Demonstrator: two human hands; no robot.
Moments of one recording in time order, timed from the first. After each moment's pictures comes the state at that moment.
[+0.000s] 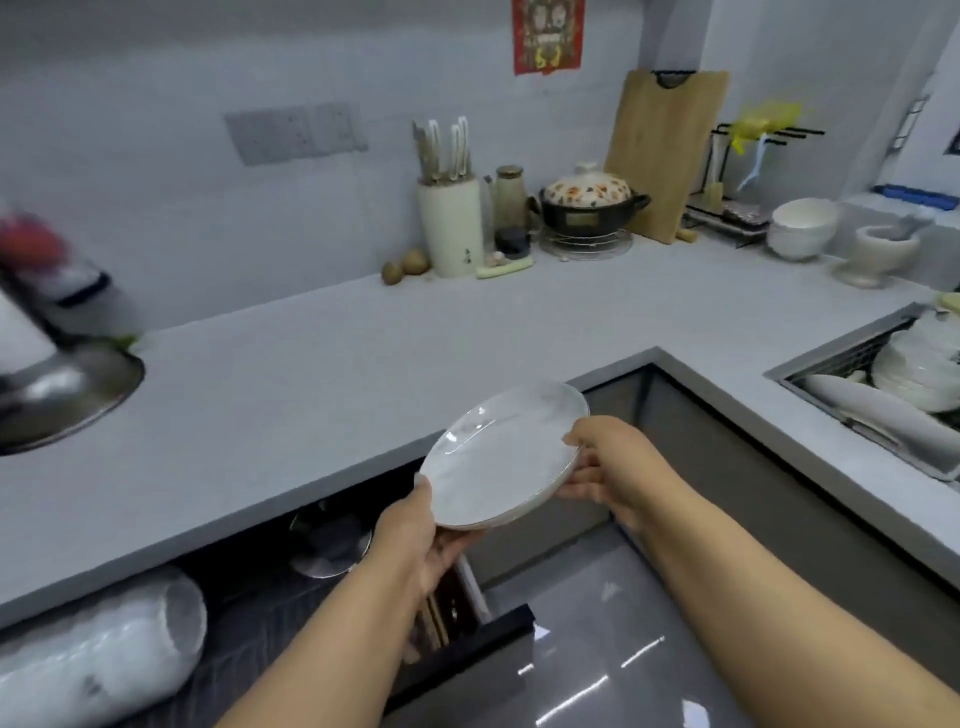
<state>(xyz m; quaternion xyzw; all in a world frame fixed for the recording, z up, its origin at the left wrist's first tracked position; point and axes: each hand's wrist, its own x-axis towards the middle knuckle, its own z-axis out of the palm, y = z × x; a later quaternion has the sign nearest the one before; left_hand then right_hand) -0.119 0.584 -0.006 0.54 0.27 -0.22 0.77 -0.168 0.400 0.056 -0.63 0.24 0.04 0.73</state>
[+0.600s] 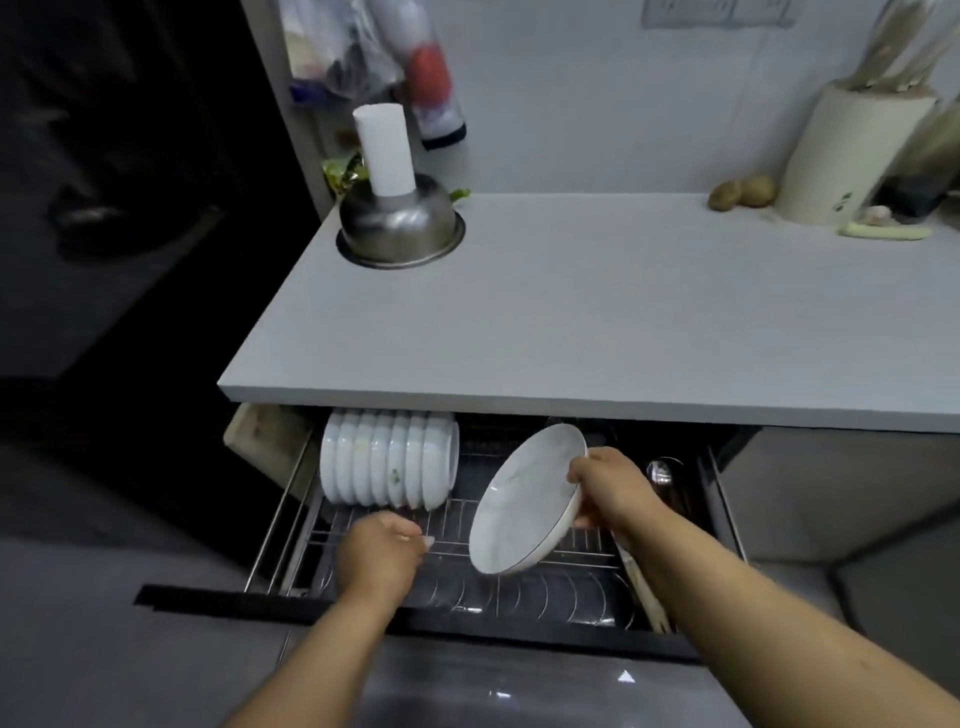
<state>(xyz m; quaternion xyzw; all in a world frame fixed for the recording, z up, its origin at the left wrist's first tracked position) -0.184 0.968 -0.105 0.82 0.36 -0.04 0.45 -0.081 0.747 -0.066 -0.76 0.15 0.25 0.58</state>
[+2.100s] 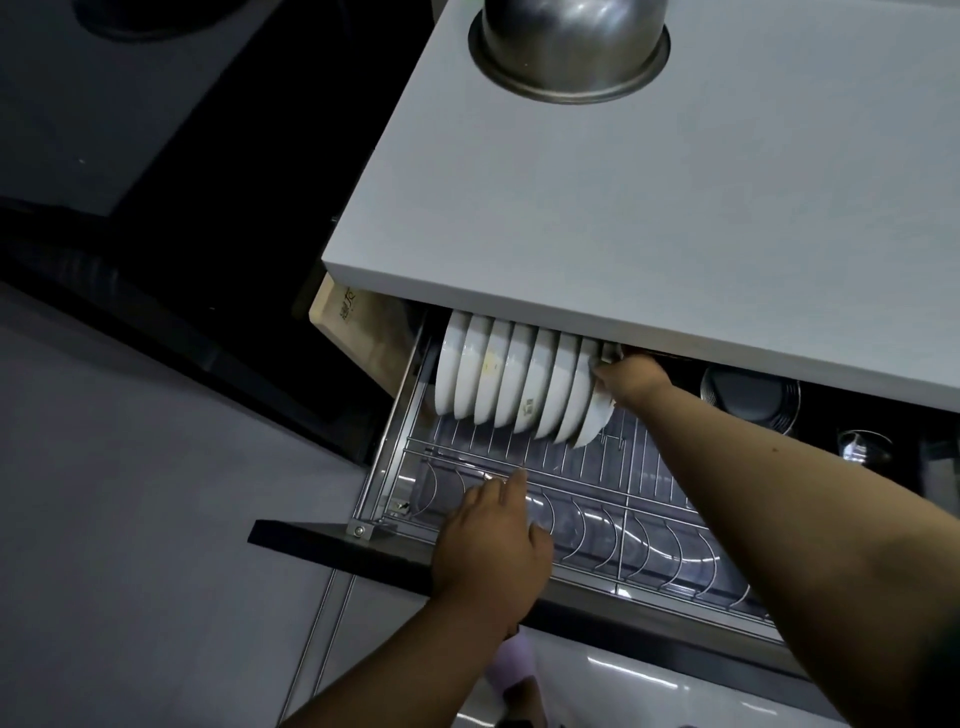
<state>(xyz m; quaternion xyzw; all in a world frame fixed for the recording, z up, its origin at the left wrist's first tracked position) -0.191 1.053 -0.176 0.95 0.16 -0.12 0.22 0.046 0.946 -0.211 -0.91 0.04 0.32 0.25</state>
